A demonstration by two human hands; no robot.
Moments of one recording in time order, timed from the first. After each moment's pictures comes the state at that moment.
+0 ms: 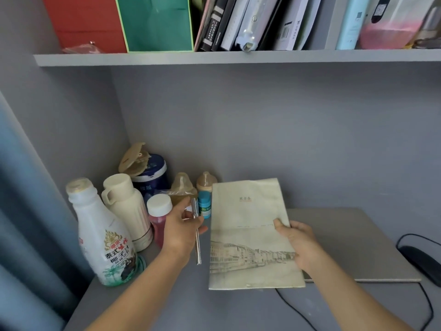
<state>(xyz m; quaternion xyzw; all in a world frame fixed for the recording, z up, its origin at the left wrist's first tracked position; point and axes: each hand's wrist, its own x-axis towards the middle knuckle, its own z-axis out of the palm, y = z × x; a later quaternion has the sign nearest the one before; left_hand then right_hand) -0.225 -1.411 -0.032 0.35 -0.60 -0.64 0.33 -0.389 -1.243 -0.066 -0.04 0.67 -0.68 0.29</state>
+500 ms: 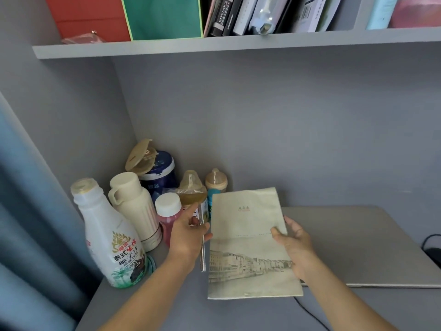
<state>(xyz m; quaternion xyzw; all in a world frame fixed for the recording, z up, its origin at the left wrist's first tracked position) -0.224 -1.429 -0.053 0.37 -0.59 -0.65 0.31 -0.382 -1.278 -0.106 -0.04 0.64 -0.71 0.29</state>
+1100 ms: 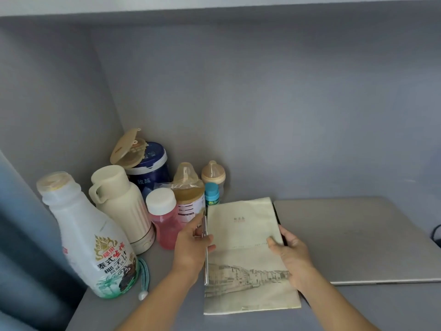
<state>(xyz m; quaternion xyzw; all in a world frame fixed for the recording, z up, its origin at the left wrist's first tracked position) -0.236 -1.440 -0.107 0.37 -0.60 -0.66 0.27 -0.378 -1.297 -0.162 -0.02 0.65 -0.70 0.29</state>
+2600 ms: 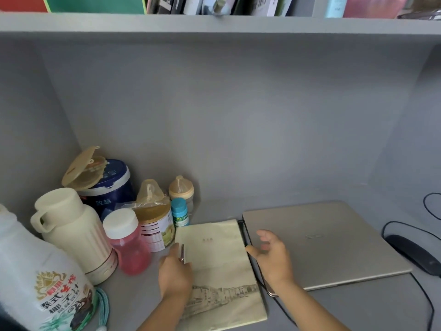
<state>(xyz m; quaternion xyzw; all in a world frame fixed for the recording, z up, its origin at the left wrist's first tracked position) -0.272 -1.431 -0.163 0.49 -0.75 -0.39 0.20 -0.398 -1.279 -0.154 -0.14 0.82 -0.54 0.08</state>
